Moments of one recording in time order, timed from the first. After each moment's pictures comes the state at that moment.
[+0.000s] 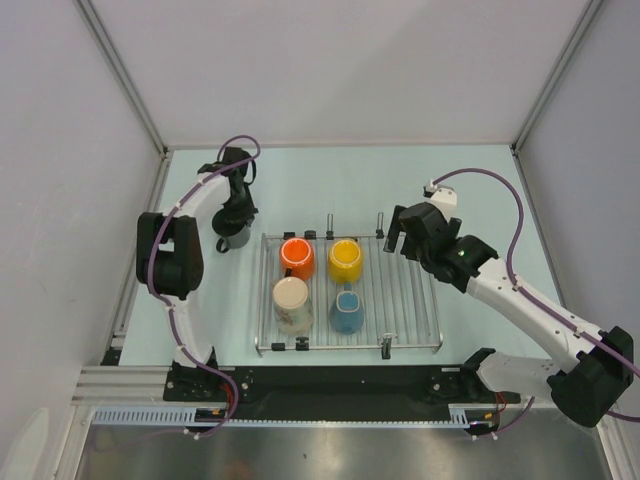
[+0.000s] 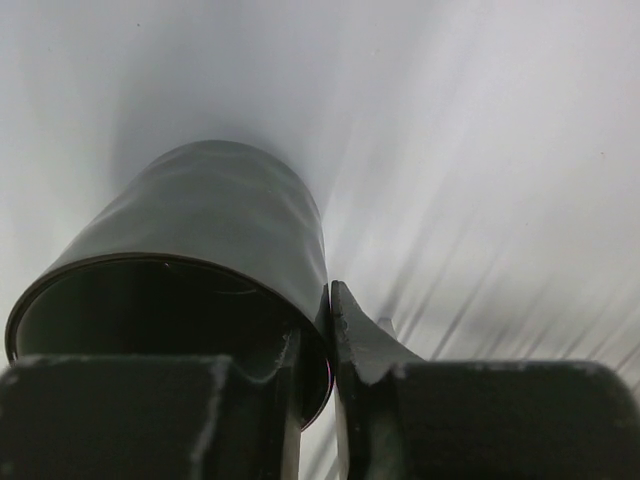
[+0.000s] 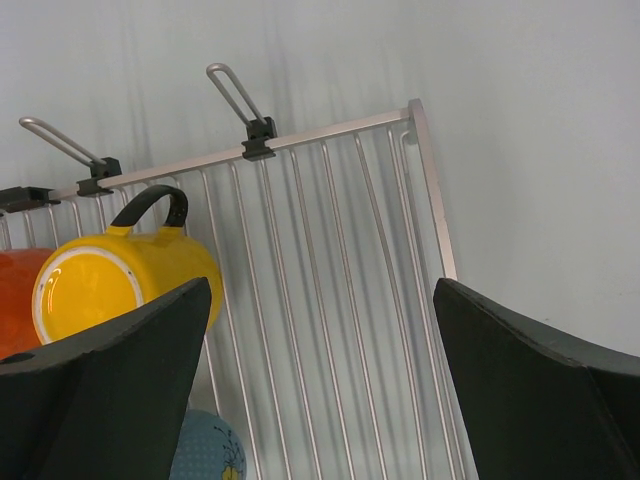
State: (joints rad) left arm -0.15 1.97 1.55 -0.79 -0.13 -0.45; right arm 0.67 1.16 1.03 -0.64 0.51 0.69
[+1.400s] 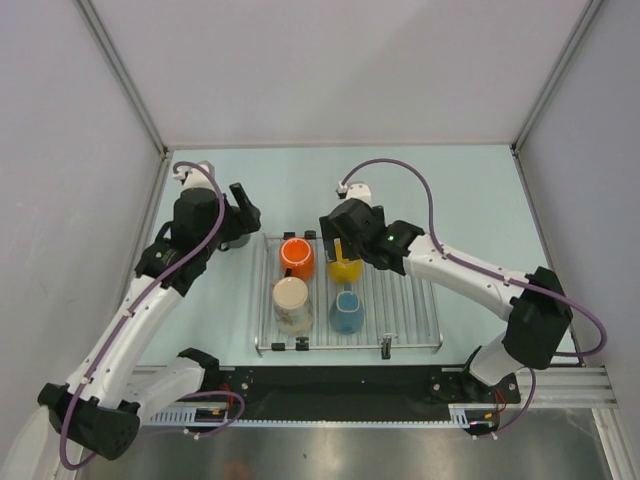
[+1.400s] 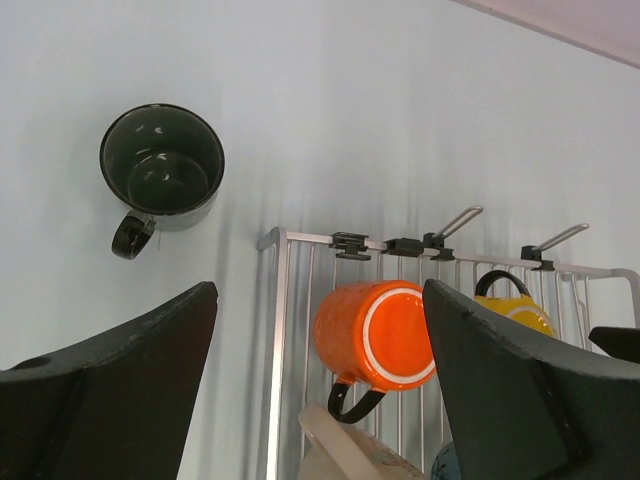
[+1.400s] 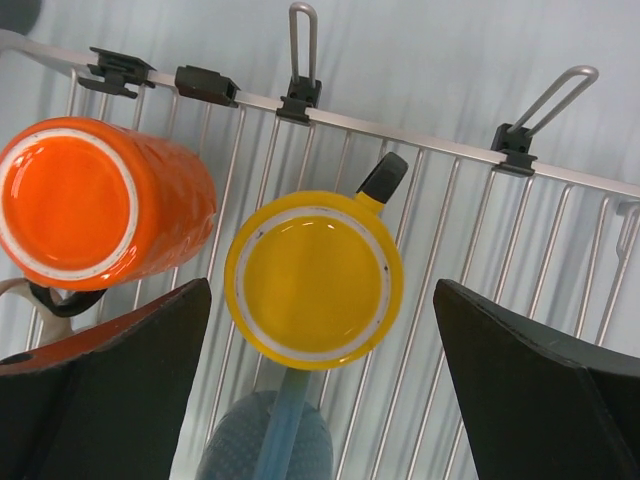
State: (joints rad) left arm -0.38 0.99 1.06 -0.55 -0.23 -0.51; right arm 0.90 1.53 1.29 -0.56 0.40 0.50
